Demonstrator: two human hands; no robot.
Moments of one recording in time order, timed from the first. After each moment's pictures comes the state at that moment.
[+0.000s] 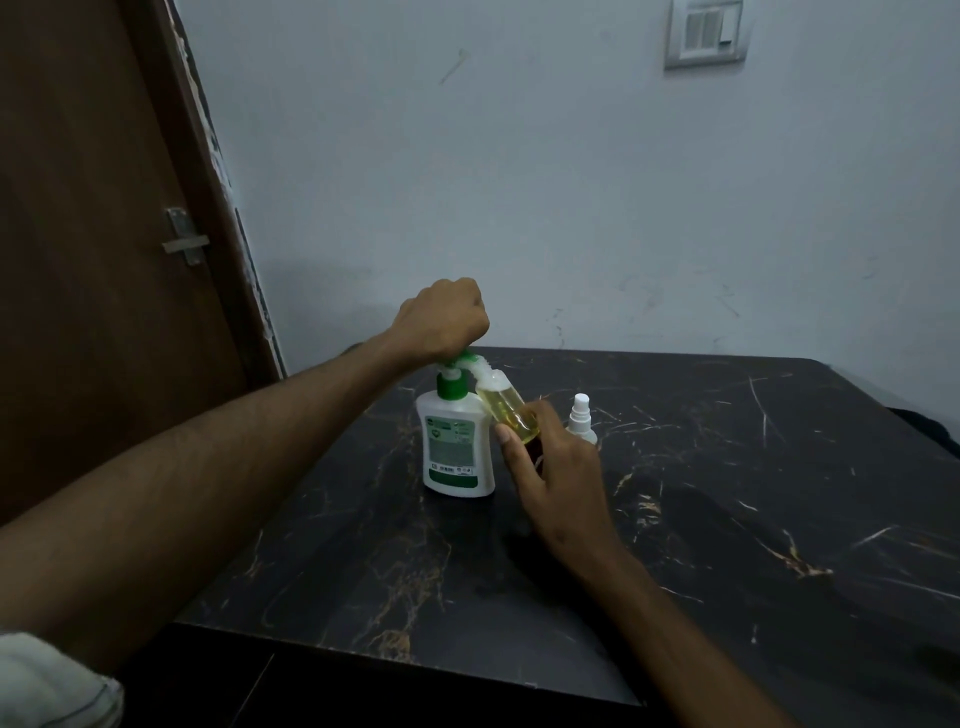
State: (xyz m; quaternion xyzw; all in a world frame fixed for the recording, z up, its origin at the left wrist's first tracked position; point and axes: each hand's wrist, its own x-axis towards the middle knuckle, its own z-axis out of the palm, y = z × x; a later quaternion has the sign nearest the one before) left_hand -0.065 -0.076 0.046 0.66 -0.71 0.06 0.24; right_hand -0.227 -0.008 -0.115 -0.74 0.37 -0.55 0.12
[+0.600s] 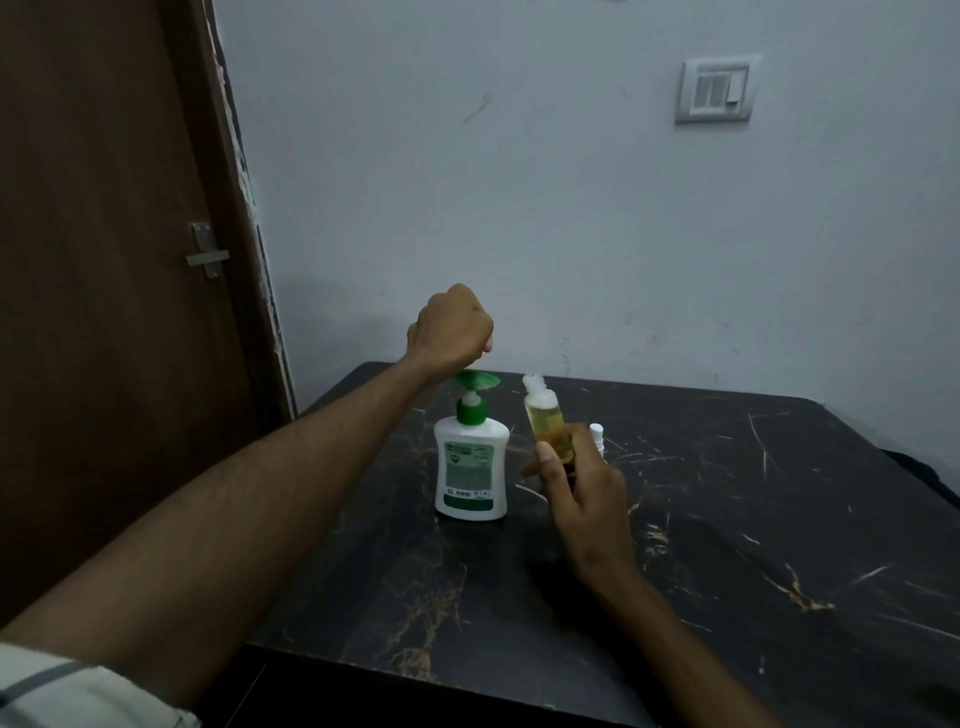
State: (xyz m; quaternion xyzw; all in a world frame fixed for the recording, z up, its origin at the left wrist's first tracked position) left_hand -0.057 -0.060 0.059 0.68 -0.63 -0.01 0.38; right_hand -0.230 -0.003 -0.106 -0.71 0.35 -0.59 0.17
